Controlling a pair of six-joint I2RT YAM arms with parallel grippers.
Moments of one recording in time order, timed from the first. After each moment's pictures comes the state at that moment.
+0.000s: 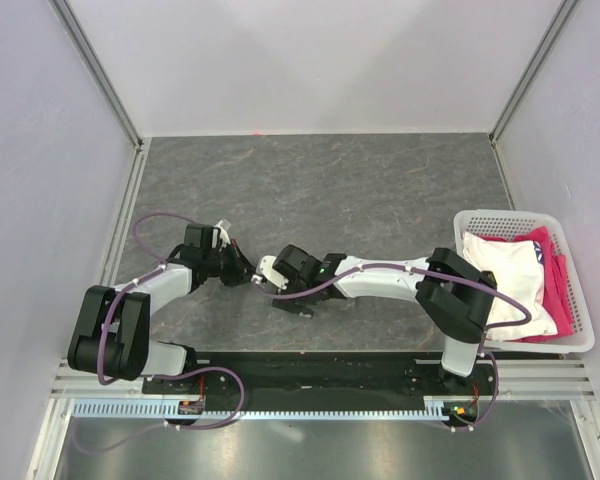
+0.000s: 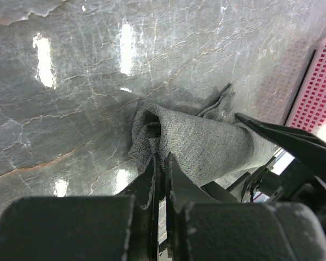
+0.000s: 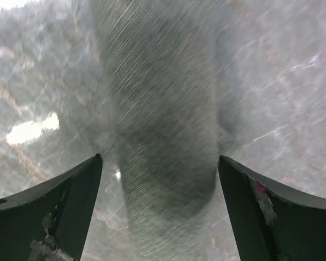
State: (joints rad) left arm -0.18 1.37 0.52 -0.04 0.56 -0.67; right arm 1.07 1.82 1.15 -0.40 0.15 -0.26
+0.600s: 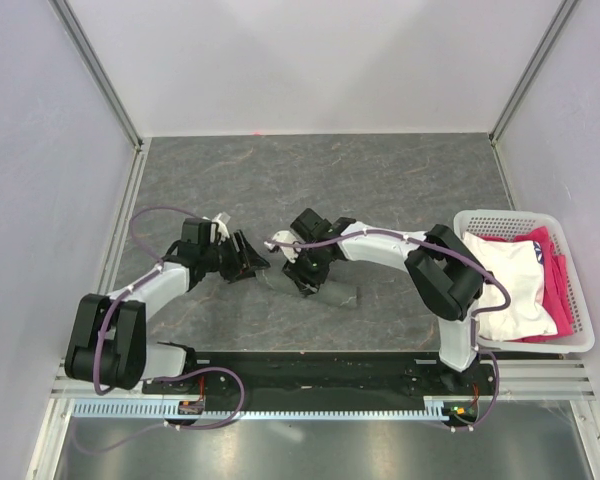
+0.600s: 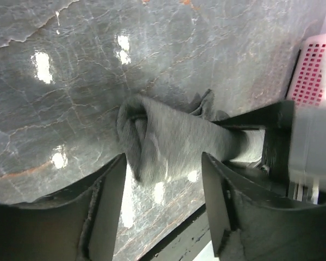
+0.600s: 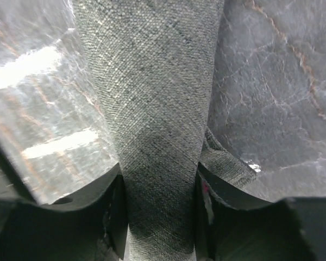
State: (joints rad) left arm -0.18 1.33 0.55 -0.07 0.57 -0.65; right arm 0.84 1.94 1.30 -0.55 -0.34 -0.25
